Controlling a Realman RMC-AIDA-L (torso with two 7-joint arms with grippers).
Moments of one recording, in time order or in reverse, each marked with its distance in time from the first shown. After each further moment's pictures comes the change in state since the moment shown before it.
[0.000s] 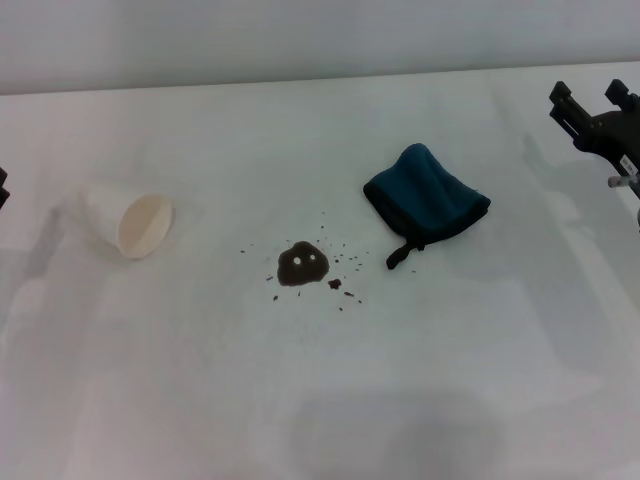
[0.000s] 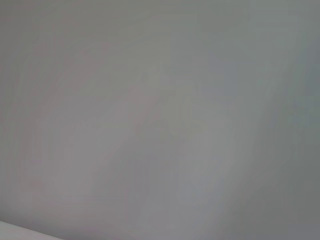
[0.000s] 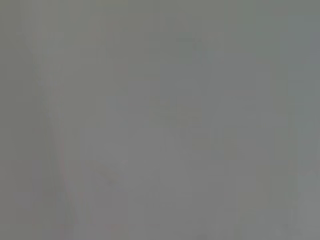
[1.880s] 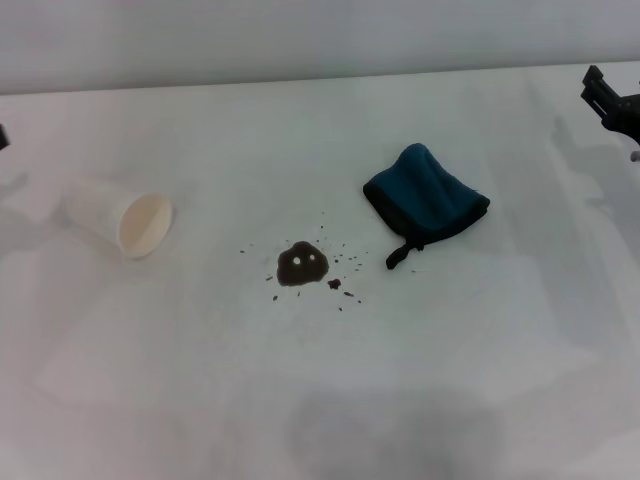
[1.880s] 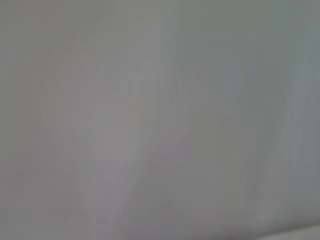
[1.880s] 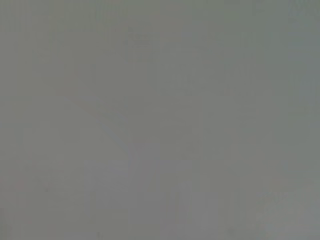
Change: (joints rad) left arm -0.231 0.171 0.241 -0.416 0.353 0.225 -0.513; right arm 0.025 0.001 0.057 -0.078 0.027 -0.150 0.007
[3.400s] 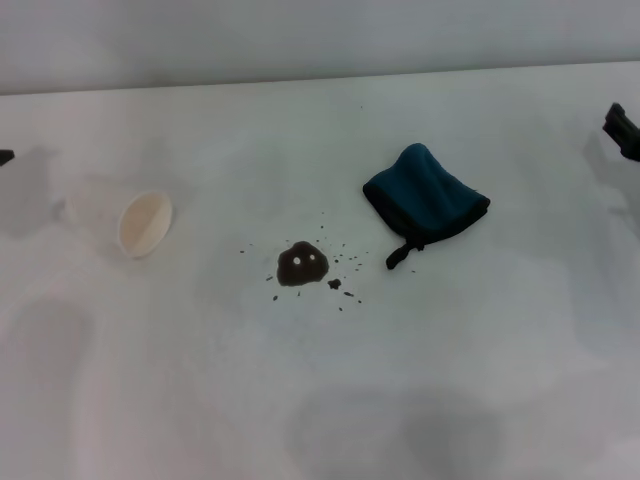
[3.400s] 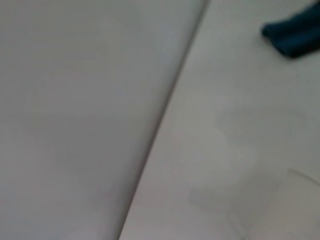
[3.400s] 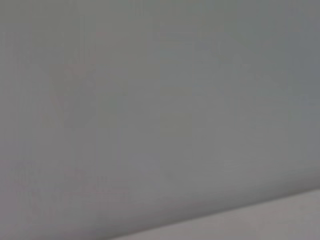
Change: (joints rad) left arm -0.444 -0.011 0.056 -0.437 0.699 0.067 0.401; right arm -0.011 -0.001 0.087 0.010 -0.001 -0.136 0.002
